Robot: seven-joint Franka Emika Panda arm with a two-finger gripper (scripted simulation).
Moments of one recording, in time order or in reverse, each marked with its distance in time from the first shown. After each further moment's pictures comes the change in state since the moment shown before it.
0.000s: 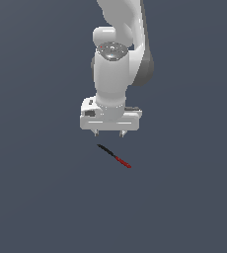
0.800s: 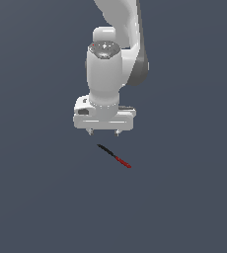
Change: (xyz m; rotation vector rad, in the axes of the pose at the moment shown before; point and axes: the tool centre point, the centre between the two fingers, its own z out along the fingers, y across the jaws) arm -0.002 0.020 -0.002 -0.011 0.002 0.004
